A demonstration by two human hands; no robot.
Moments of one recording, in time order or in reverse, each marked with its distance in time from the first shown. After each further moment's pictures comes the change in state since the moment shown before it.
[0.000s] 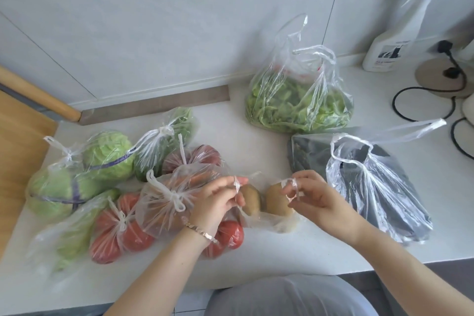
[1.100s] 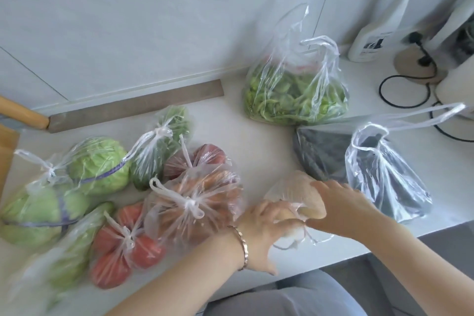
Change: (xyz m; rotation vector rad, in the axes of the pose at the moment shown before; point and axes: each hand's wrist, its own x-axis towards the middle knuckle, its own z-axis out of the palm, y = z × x) left_hand 0.012 -0.031 -0.031 1.485 -0.951 0.531; right_hand 0.010 -0.008 0.041 -1.181 -0.063 0.589
